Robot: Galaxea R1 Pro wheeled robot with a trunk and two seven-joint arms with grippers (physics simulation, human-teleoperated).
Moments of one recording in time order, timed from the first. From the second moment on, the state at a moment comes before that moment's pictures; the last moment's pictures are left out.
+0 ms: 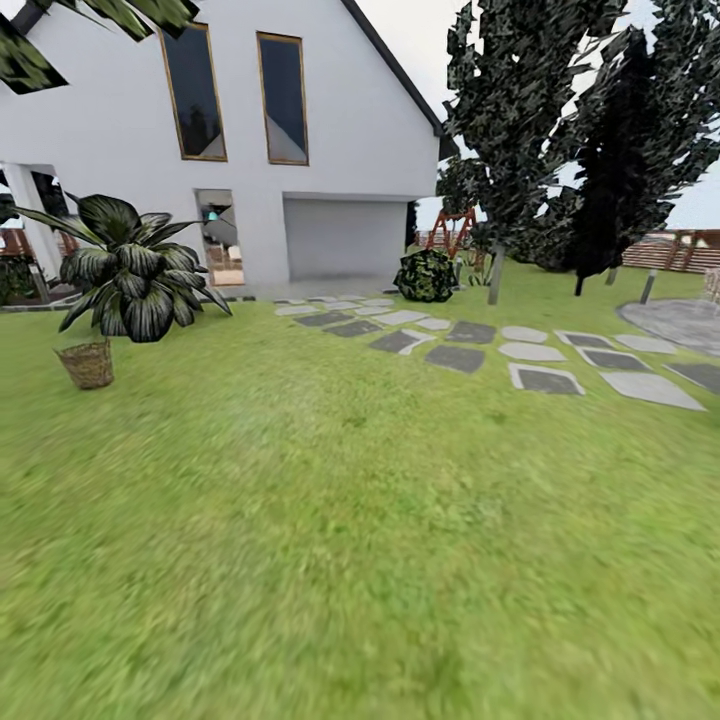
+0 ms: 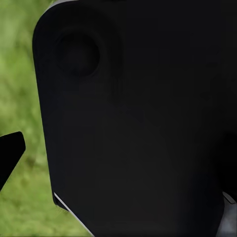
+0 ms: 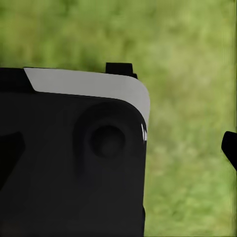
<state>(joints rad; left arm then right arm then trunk) 0.01 -0.03 -0.01 -0.04 0.00 0.00 -0.01 -0.14 -0.03 0.01 0.00 0.02 0.01 0.01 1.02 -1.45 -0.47</state>
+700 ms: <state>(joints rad) 0.01 -0.03 -0.01 -0.04 0.00 0.00 -0.01 -0.14 -0.03 0.01 0.00 0.02 0.01 0.01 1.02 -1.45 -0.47</state>
